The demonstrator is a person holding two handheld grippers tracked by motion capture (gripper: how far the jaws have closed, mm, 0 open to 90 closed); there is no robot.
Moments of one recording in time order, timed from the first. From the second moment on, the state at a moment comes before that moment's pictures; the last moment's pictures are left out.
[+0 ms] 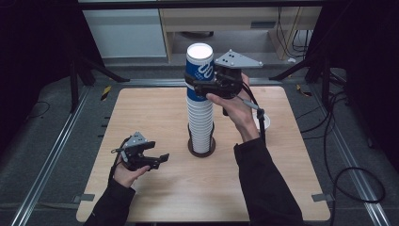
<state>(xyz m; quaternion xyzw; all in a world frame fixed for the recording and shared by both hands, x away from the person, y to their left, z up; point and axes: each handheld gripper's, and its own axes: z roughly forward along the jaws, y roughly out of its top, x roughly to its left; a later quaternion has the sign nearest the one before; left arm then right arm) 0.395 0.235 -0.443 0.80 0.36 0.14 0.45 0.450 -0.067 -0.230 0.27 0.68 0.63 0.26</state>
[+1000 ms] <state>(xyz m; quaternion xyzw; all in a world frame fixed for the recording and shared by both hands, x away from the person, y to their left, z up) 0.394 0.235 -0.442 0.80 0.36 0.14 0.45 0.417 -0.127 -0.216 0.26 0.66 0.64 0.30</state>
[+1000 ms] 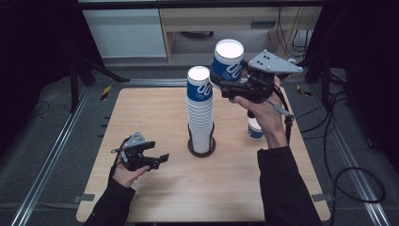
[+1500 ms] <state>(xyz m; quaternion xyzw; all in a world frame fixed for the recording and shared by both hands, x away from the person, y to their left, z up) 0.392 0.233 -0.440 0.81 0.36 0.14 0.45 0.403 -0.160 -0.270 0.27 0.69 0.62 0.27</state>
